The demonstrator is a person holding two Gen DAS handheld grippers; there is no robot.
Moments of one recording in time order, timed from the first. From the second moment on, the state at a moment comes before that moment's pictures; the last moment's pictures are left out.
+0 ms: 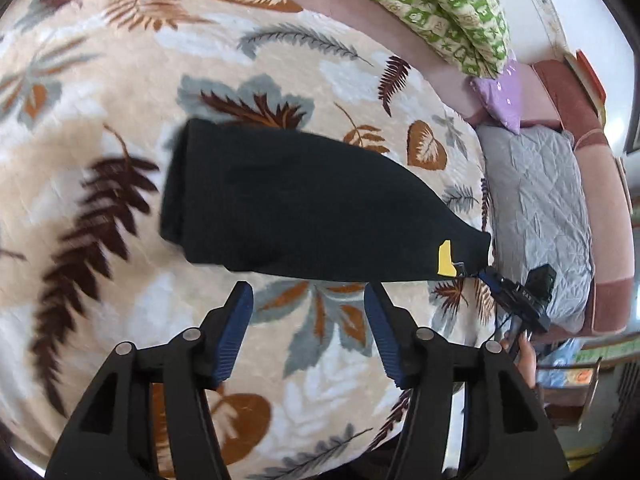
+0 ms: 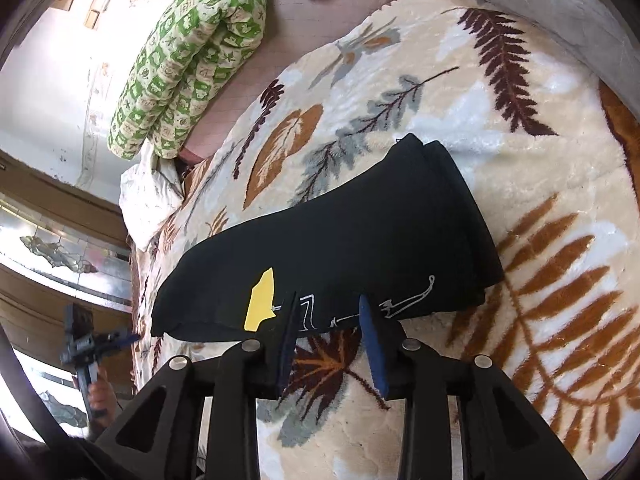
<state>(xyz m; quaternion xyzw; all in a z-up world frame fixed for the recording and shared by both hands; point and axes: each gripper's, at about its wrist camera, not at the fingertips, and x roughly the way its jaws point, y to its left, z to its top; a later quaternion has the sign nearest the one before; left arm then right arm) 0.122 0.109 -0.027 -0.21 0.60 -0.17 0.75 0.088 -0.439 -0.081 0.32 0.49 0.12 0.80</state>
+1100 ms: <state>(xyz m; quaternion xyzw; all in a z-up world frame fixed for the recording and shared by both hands) 0.165 0.110 -0.090 -0.30 0.62 -0.06 0.73 0.116 -0.479 -0.079 0.30 0.46 0.02 0.84</state>
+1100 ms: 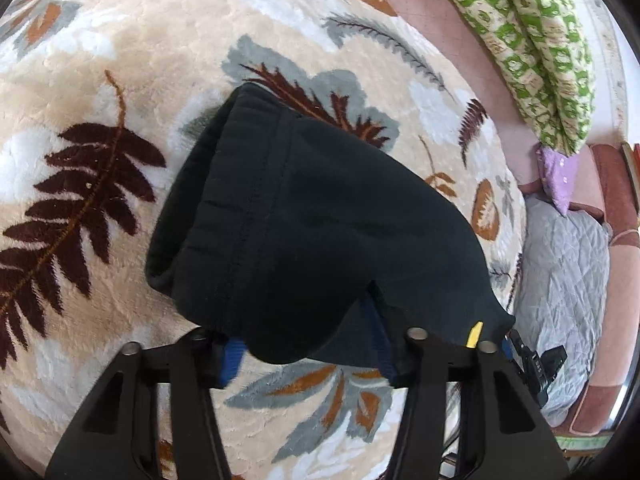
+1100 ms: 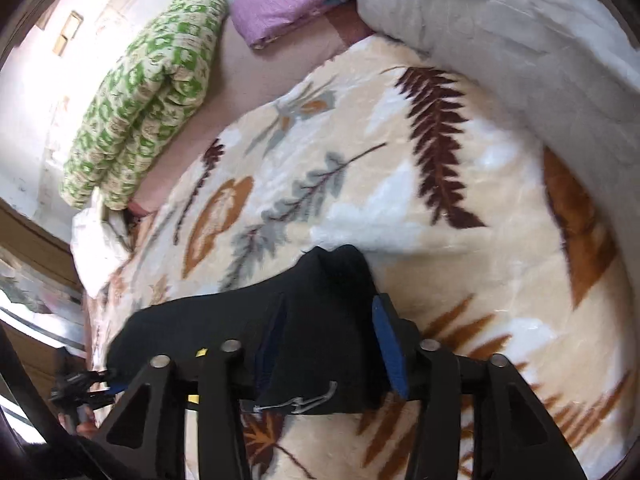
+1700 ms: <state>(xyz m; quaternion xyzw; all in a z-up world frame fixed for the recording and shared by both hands) 0.132 0.113 -0.071 -0.26 0.62 -0.07 0.74 0.102 -0.472 -0.072 0.24 0.47 0.04 0.85</state>
